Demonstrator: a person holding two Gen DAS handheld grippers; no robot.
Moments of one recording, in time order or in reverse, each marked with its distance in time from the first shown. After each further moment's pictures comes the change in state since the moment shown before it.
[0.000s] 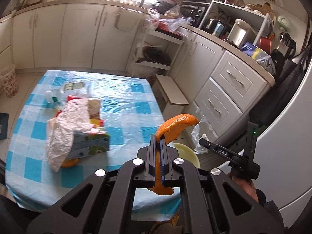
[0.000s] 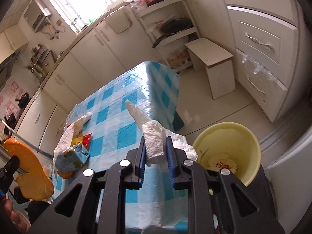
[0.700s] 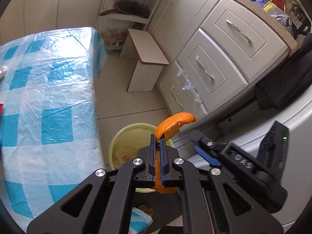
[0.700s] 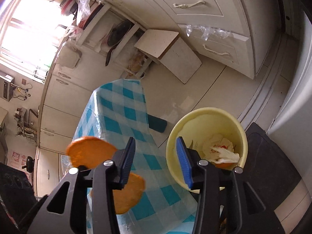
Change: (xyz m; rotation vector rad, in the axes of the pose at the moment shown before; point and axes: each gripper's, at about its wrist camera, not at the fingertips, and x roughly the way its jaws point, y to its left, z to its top) left arm 0.234 -0.113 -0.019 -0.011 0.310 -0.064; right arm 0.004 -0.113 0.020 0.425 -0.003 0.001
